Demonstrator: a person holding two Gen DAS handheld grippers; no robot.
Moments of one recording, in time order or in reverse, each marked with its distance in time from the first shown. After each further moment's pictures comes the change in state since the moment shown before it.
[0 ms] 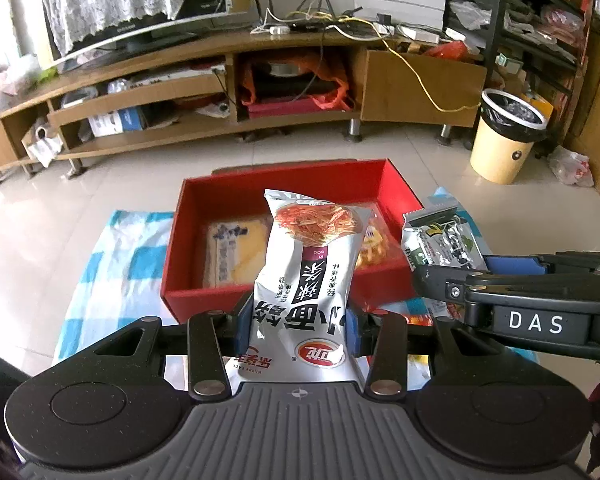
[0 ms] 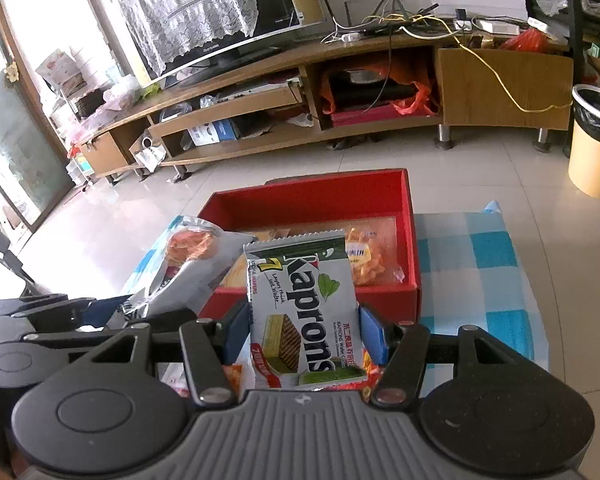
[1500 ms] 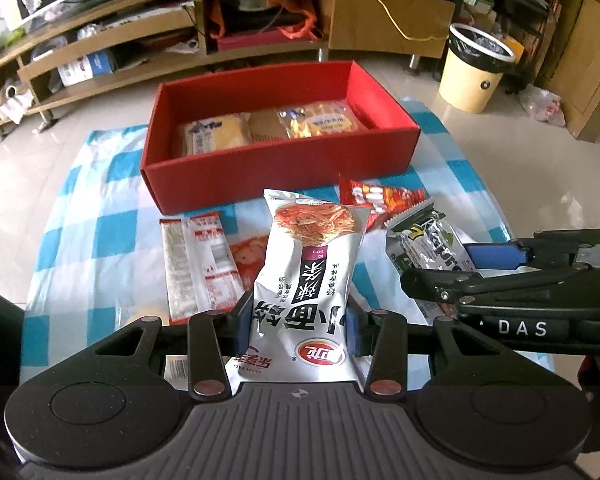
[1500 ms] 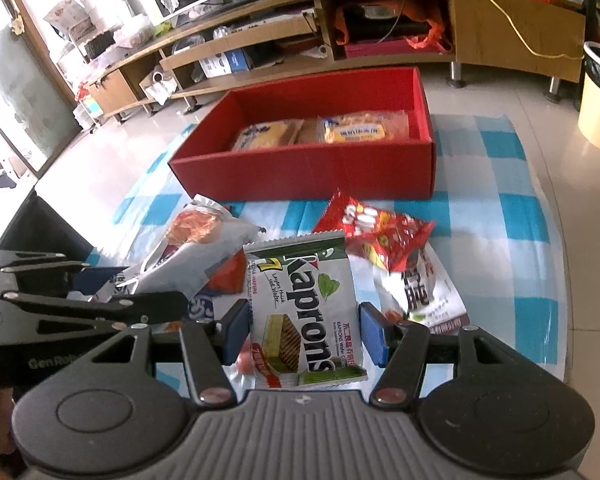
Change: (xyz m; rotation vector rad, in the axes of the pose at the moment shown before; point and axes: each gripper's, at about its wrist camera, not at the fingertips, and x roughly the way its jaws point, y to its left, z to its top) left arm -0.013 0.006 -0.072 0.043 0.172 -0.095; right arm -0.006 0.007 -0.084 -0.037 0.161 0.019
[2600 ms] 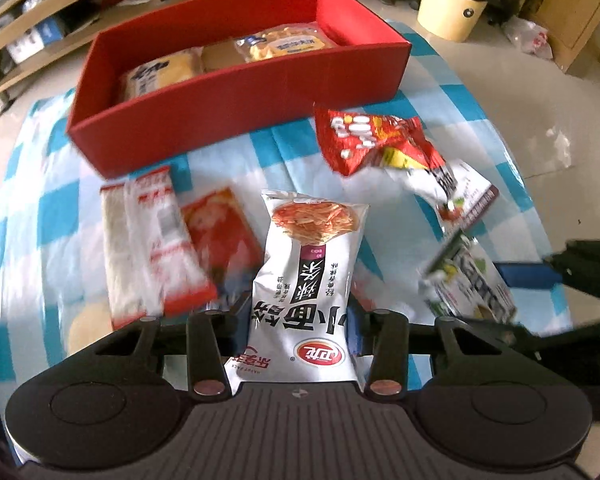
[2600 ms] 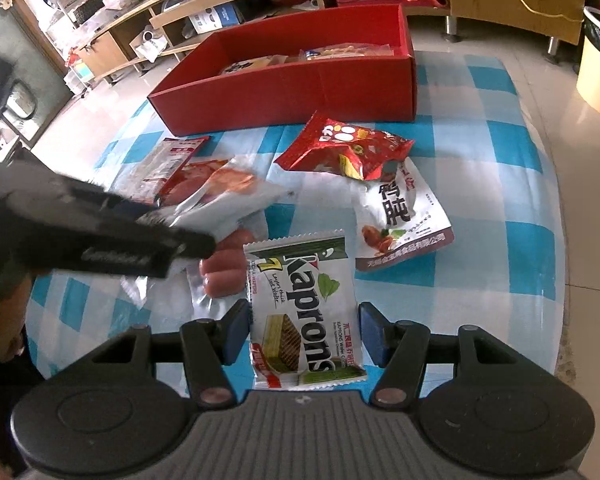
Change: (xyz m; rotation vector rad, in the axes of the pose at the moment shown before) left arm 0.055 -0.006 -0.001 0.091 0.205 -0.054; right arm 0.012 -0.018 -0.038 -0.003 0.138 -0.010
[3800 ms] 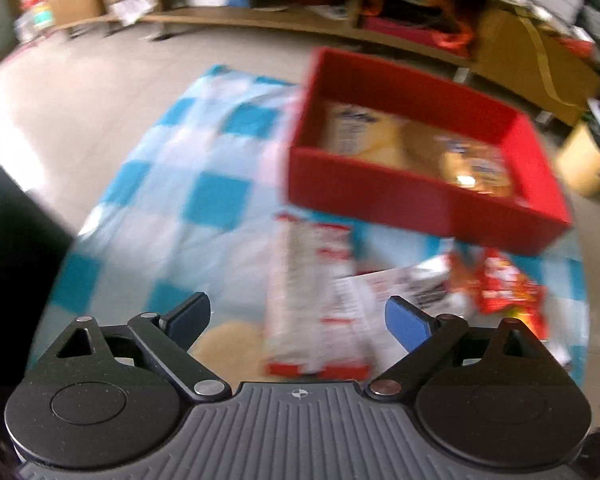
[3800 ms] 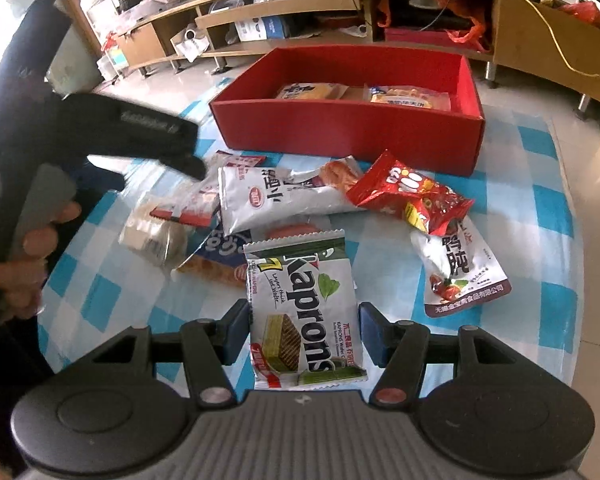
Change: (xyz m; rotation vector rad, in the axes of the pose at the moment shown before) left arm -0.026 0.073 0.024 -0.471 -0.127 0.172; right arm -0.004 0.042 0.004 -0.131 -0.066 0.012
